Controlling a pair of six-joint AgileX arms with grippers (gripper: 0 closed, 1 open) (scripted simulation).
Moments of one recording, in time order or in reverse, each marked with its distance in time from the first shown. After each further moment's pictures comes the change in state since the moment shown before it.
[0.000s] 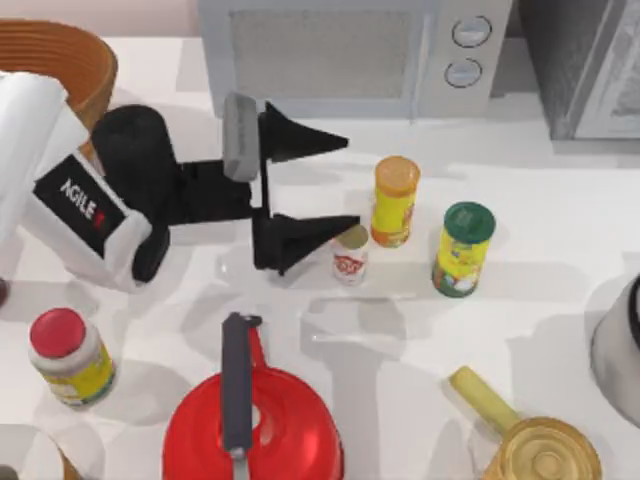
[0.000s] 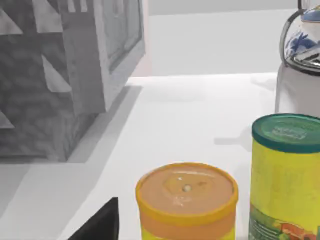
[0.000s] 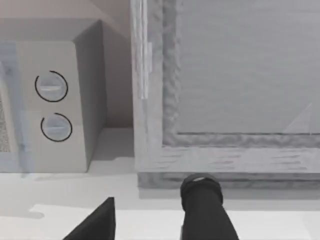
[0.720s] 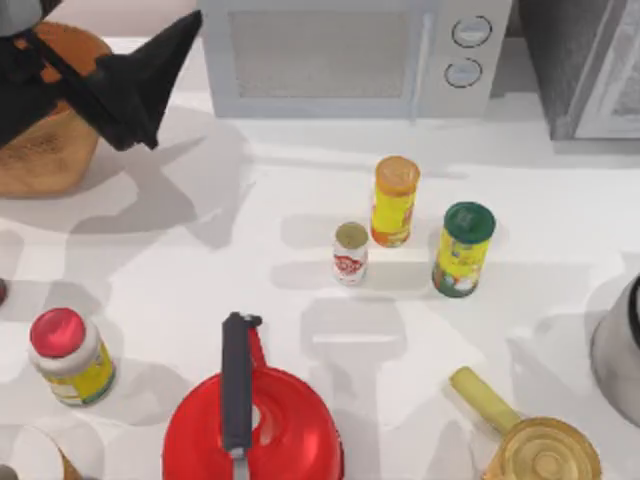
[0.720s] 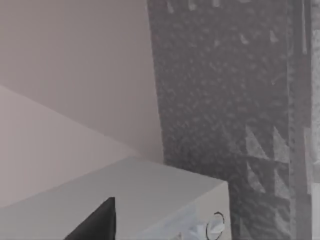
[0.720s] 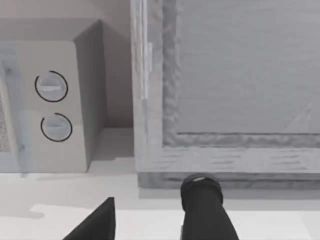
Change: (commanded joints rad) left arm 0.158 -1.128 -0.434 -0.559 -0.554 -0.017; right arm 0.000 0.000 0.000 0.000 0.000 0.000
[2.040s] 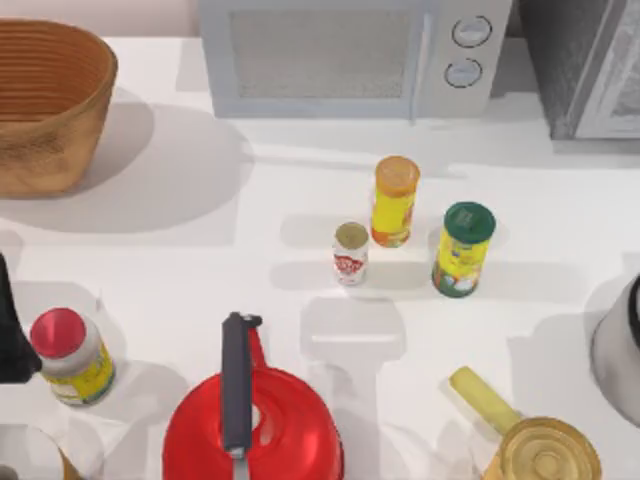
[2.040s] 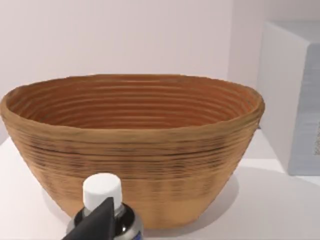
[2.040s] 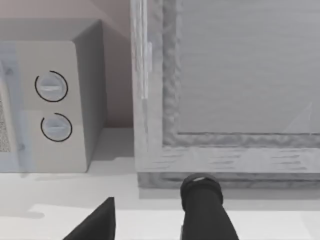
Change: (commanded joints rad) left arm 0.137 -1.235 -0.655 -0.760 -0.670 -0.004; right arm 0.000 0.000 0.000 0.000 0.000 0.000
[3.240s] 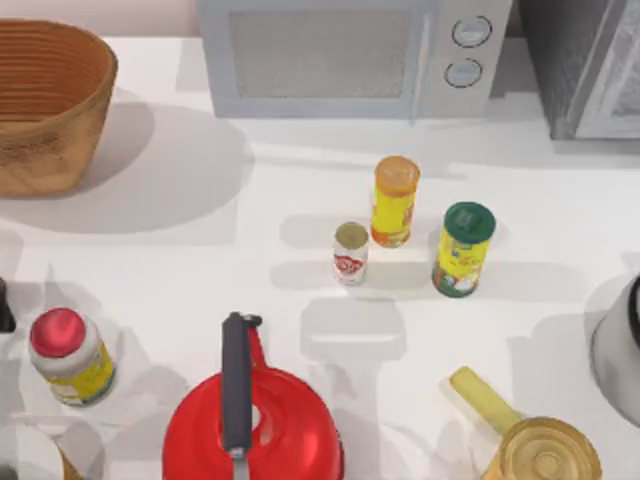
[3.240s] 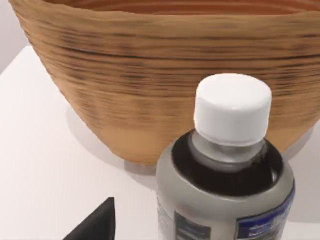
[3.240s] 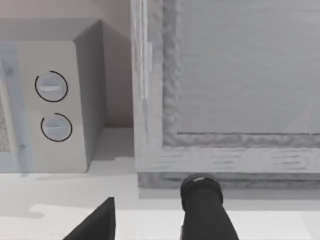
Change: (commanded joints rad) left arm 0.356 1.459 0.048 1.218 0.358 0.089; right arm 0.000 0.000 0.000 0.000 0.000 0.000
